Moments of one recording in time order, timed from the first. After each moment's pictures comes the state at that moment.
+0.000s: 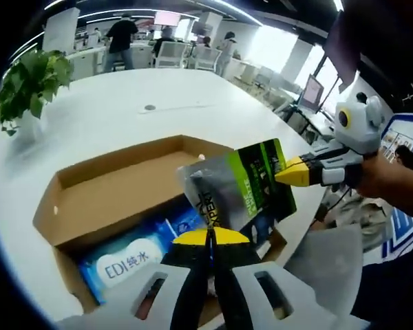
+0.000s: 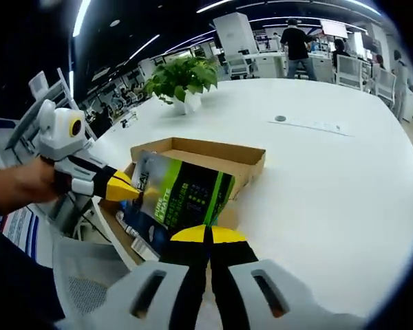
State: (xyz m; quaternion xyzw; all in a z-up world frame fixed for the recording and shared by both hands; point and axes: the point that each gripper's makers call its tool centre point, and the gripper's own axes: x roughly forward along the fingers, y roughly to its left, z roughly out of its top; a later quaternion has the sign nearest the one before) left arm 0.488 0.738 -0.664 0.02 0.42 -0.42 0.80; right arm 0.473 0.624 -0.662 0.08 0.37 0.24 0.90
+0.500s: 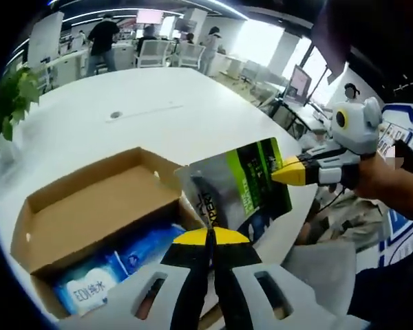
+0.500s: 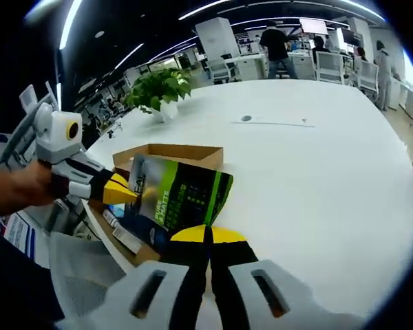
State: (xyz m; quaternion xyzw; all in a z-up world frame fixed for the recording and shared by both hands) left arm 0.474 0.652 -0.662 0.04 0.42 -0.45 0.78; right arm 0.454 0.537 -0.663 0.10 0.36 0.19 0.91
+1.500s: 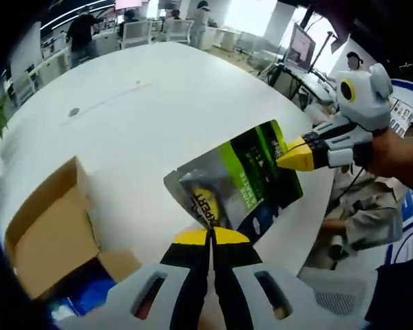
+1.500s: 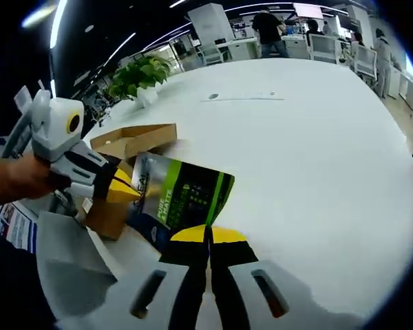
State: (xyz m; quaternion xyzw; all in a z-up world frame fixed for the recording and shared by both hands) left arm 0.476 0.551 -0.732 0.12 0.47 -0.45 0.75; right arm 0.458 0.443 -0.727 0.10 0.42 0.20 0.88
